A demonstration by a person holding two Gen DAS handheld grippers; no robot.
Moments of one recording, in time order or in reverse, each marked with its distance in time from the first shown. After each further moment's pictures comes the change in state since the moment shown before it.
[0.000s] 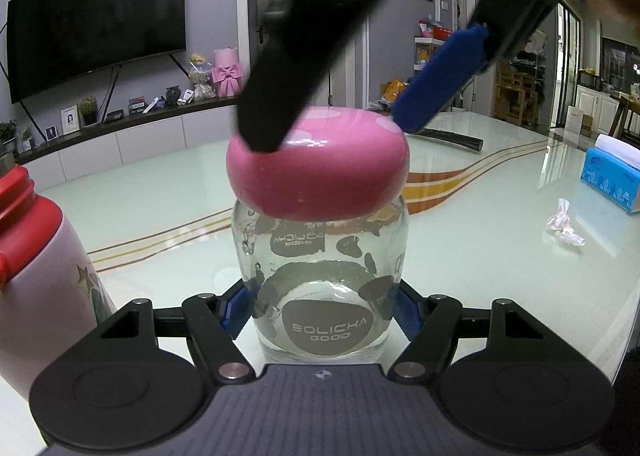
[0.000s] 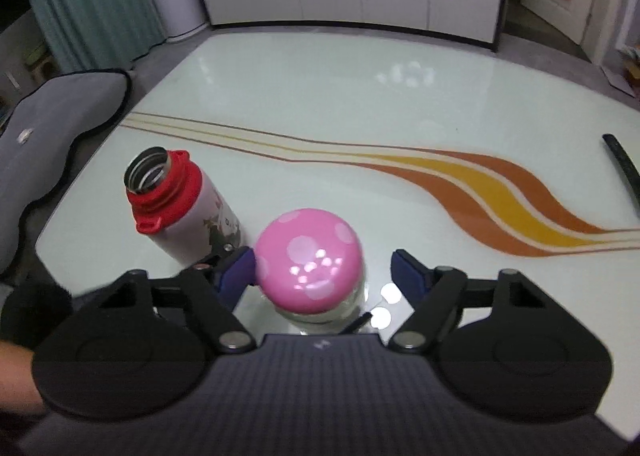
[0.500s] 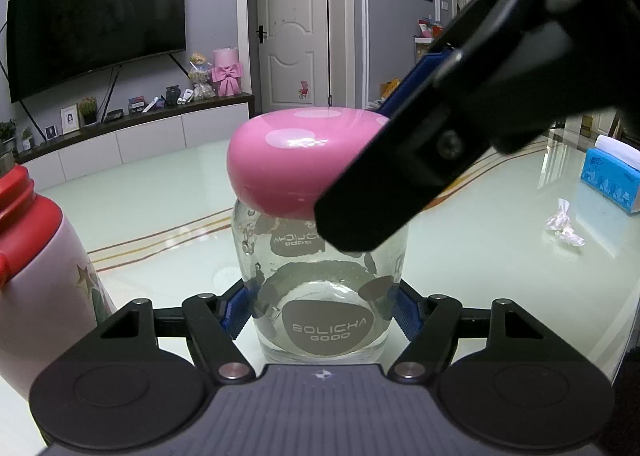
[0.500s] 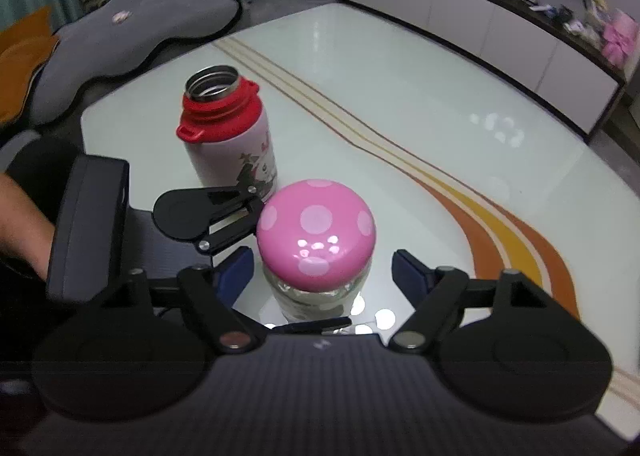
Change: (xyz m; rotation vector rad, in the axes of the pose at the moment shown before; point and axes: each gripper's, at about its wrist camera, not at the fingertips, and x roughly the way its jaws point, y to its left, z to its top) left arm 0.003 0.008 0.008 -0.004 0.000 -0.001; right arm 0.006 -0.028 -0.012 -0.423 -0.016 0.206
